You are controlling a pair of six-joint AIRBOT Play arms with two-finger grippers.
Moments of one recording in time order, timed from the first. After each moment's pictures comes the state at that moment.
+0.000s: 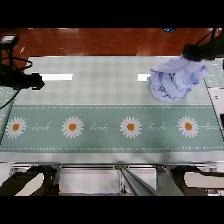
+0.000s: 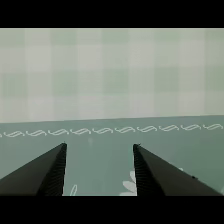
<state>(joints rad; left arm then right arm) 0.01 -1.00 1.14 1.51 -1.16 -1.51 -0.12 -1.47 1.66 -1.32 1.03 1.49</state>
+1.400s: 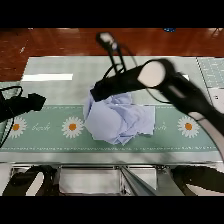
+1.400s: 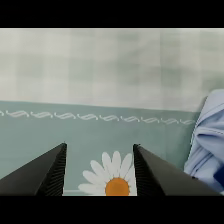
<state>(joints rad) 0.08 -0.60 0.72 1.30 -0.97 -1.50 0.69 -1.41 1.41 -1.03 0.89 1.43</state>
